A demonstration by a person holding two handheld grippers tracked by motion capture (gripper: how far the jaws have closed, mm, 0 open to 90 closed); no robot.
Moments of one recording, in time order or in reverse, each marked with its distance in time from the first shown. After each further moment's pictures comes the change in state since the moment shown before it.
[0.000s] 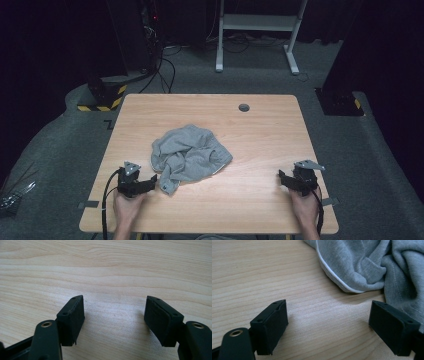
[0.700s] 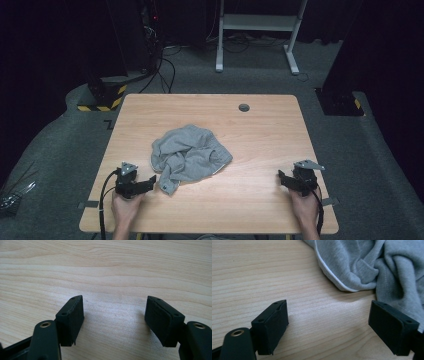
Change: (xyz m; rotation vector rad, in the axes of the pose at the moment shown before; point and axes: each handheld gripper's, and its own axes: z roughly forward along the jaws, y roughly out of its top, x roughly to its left) left arm 0.004 0.000 -0.007 0.000 -0.050 -0.049; right arm 0.000 0.000 0.000 0.004 0.005 -0.006
